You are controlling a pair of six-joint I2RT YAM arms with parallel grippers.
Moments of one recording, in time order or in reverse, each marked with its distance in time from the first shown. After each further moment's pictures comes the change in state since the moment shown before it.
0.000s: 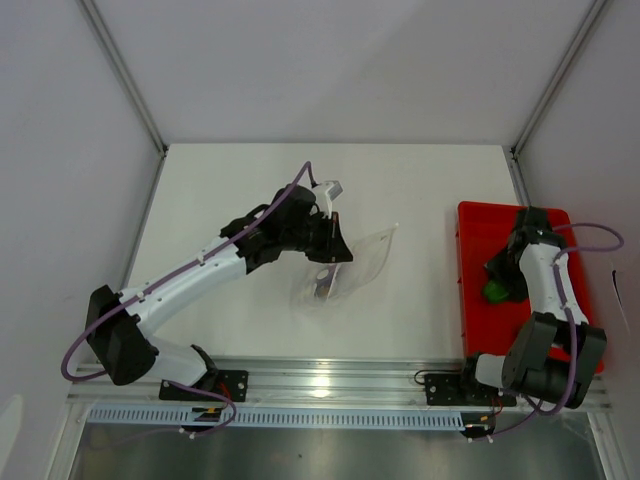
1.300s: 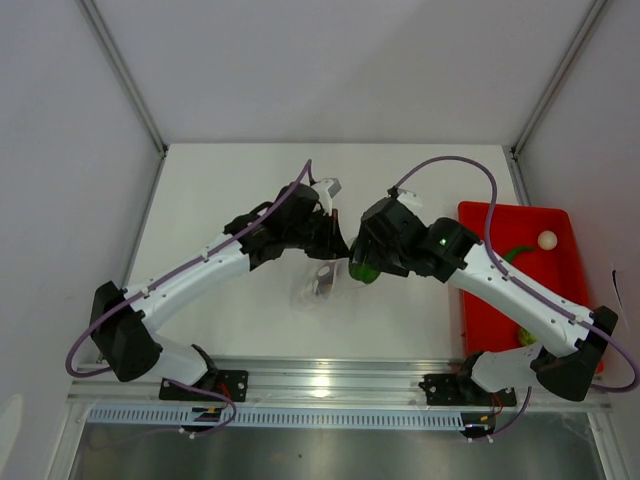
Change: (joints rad) left arm 0.004 0.029 0.025 -0.029 -0.072 0.003; right arm 1.216 0.013 0.525 -0.137 0.054 0.345
